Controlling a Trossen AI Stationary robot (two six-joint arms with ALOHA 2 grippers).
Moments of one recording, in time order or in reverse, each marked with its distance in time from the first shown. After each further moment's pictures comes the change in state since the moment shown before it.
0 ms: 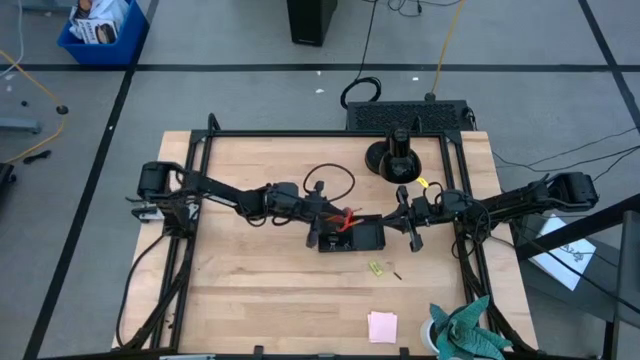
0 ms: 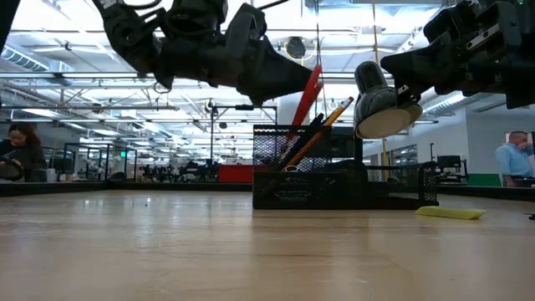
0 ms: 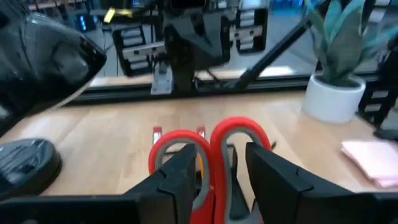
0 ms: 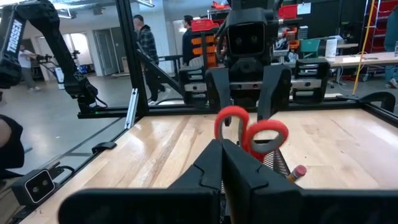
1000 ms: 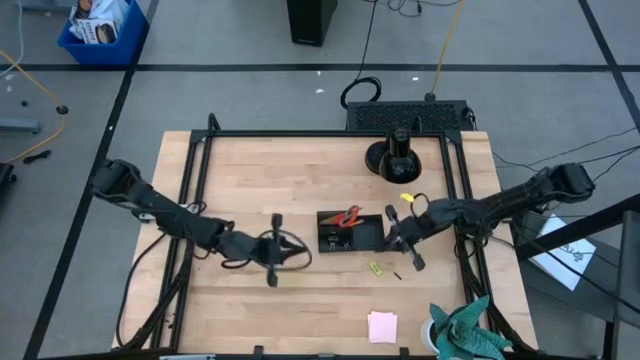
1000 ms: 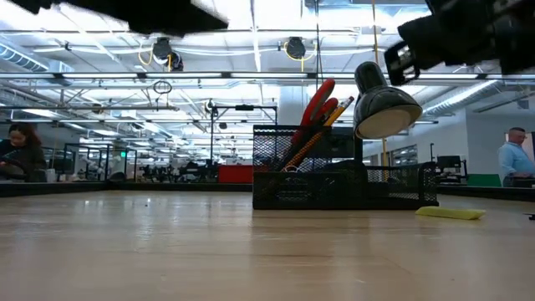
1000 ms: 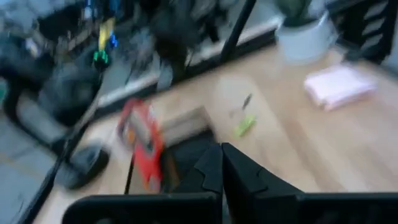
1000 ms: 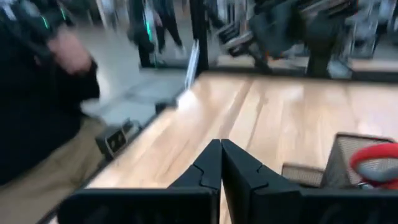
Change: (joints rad) left arm -0.459 -0.381 -0.191 -0.301 -0.601 0.224; right arm 0.212 0.000 0.236 -0.431 -0.051 -0.037
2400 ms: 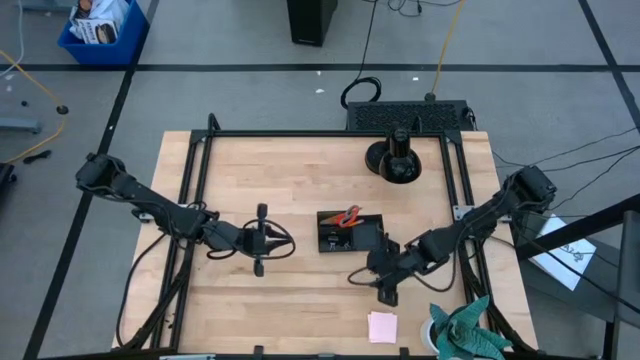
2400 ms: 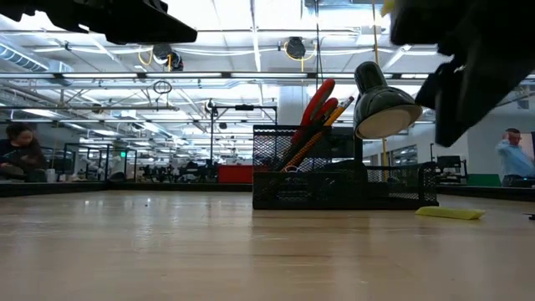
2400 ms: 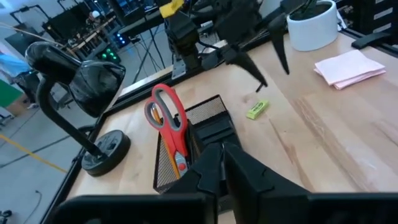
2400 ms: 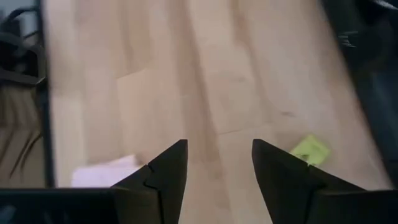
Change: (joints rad) left arm 0.014 -0.202 -0.115 -0.088 -0.015 0.032; right arm 0.312 0.507 0.581 -0.937 0.308 0.675
